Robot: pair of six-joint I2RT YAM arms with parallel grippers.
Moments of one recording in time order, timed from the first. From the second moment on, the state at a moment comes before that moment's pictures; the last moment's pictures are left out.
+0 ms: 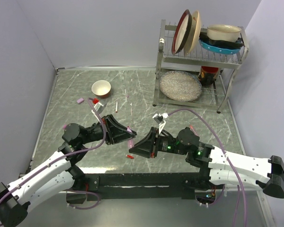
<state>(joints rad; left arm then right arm) -0.70 0.73 0.50 0.61 0.69 -1.08 1.17 0.87 0.61 0.32 -0.24 0.85</state>
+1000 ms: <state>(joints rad) -0.71 0.70 0.52 0.32 0.45 -1.01 1.17 0.89 0.61 0.32 -0.18 0.91</state>
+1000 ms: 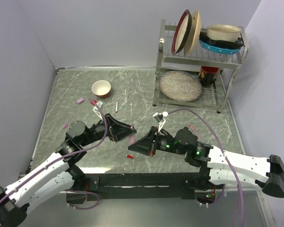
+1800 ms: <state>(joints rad) -0.12 1.19 1.15 -0.69 -0.46 -1.60 1.17 0.43 0.56 -0.14 0.17 0.85</state>
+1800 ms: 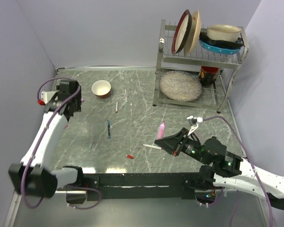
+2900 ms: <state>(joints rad) 0.14 2.16 1.75 -0.88 -0.20 -1.79 1.17 0.43 0.59 -0.33 0.33 0.78</state>
